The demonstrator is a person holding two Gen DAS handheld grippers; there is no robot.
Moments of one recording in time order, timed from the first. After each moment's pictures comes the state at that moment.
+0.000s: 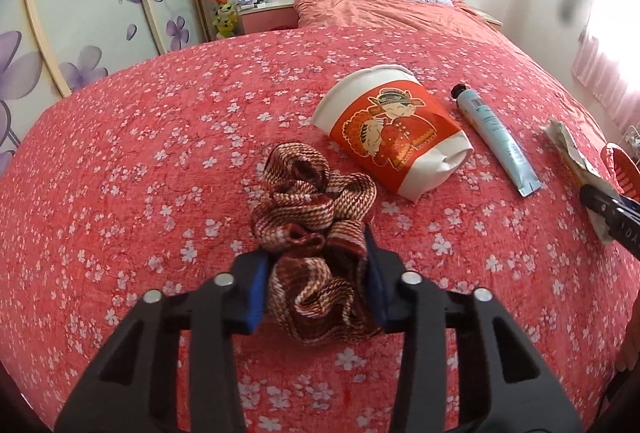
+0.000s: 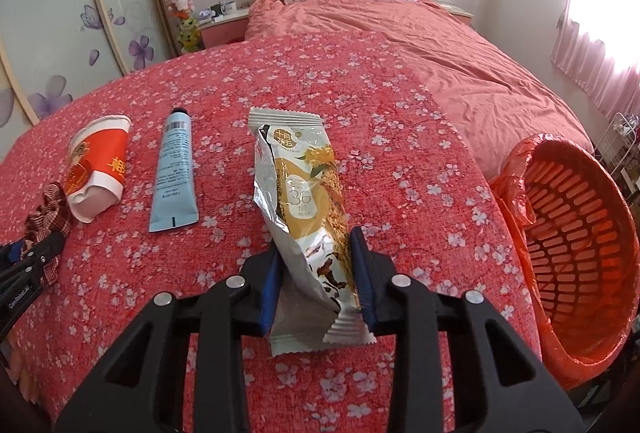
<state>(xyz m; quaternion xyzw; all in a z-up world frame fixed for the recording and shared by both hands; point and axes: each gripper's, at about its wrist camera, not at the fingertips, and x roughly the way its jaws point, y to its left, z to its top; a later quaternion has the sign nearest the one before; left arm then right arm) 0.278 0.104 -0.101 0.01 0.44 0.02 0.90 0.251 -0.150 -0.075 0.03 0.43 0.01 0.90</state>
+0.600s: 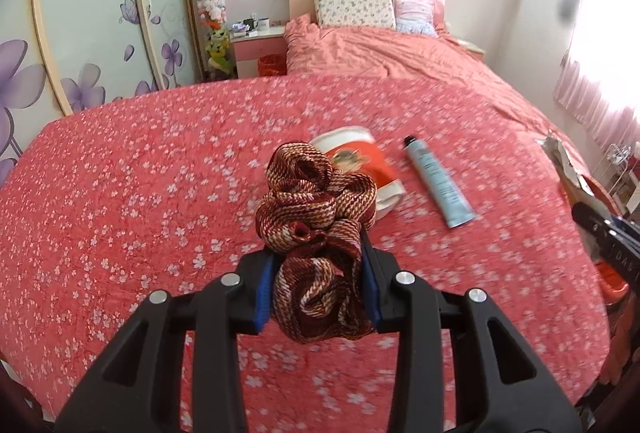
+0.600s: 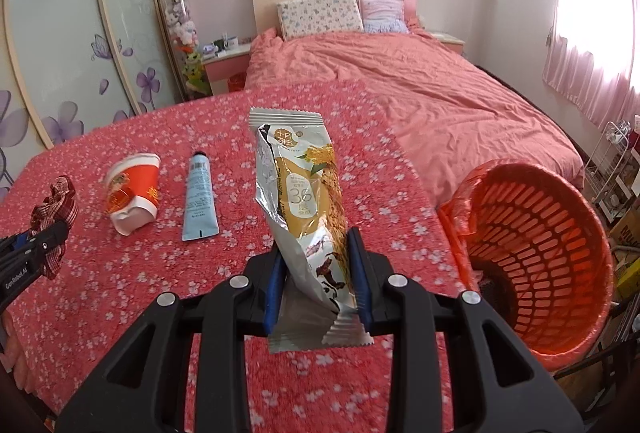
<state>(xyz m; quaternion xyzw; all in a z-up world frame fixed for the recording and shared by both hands) 0.242 0.093 -0.035 -0.01 0.39 0.00 0.92 0.207 -0.170 -0.028 0.04 0.37 0.01 0.93</state>
